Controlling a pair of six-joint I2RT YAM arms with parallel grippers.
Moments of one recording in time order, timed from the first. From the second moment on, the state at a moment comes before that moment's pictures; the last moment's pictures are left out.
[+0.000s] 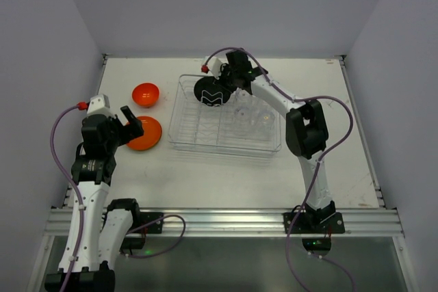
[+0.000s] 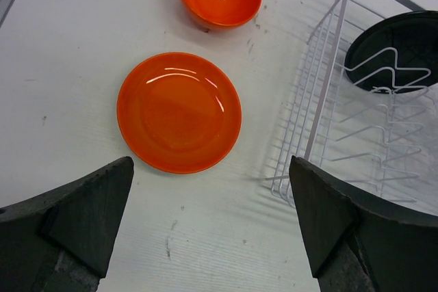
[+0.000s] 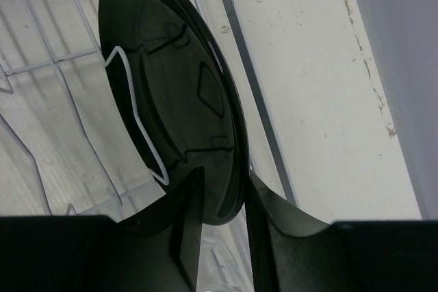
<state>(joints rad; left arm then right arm) 0.06 0.68 0.76 -0.56 -0.03 -0.36 0.52 2.21 1.92 -0.45 -0.17 -0.65</state>
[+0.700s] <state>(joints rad) 0.05 0.65 0.75 -0.55 -0.02 -0.36 0.53 2.23 1.91 -0.33 -0.21 -0.88</state>
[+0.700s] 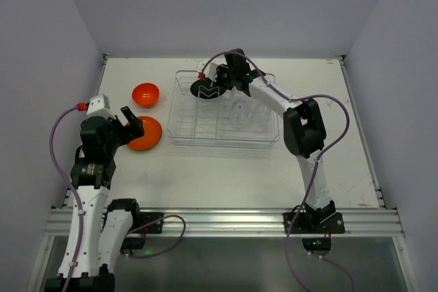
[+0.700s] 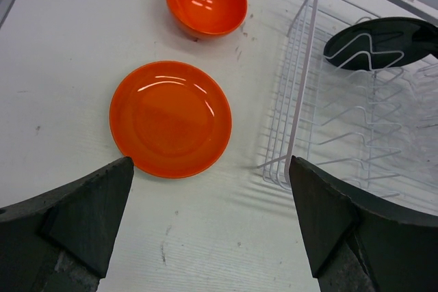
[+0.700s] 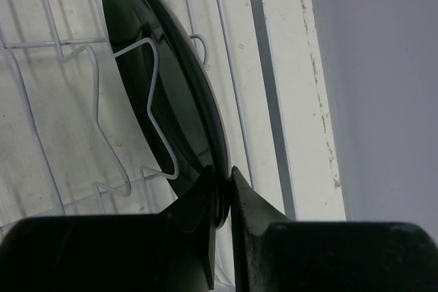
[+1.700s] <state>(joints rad) 0.05 0.57 0.75 -0.54 0.00 -0.35 0.52 2.01 1.87 -0.28 -0.19 -0.70</state>
